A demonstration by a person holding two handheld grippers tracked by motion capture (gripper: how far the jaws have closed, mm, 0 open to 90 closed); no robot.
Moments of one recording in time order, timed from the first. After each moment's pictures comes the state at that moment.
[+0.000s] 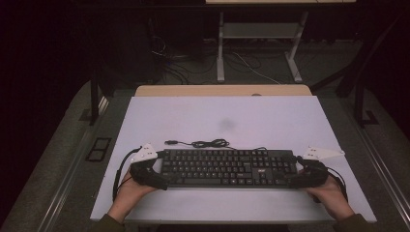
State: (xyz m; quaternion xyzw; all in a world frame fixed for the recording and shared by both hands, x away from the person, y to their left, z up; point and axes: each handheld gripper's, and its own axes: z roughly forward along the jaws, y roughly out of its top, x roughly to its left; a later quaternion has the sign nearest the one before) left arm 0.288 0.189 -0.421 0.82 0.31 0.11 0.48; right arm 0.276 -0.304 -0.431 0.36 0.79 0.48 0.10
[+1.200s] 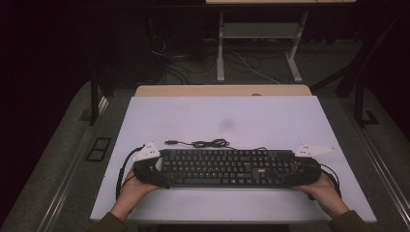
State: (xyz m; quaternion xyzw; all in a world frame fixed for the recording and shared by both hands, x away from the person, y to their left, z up) left arm 0.292 0.182 -0.420 0.81 0.30 0.10 0.49; right arm 0.281 -0.284 -0.421 0.34 0.80 0.48 0.09
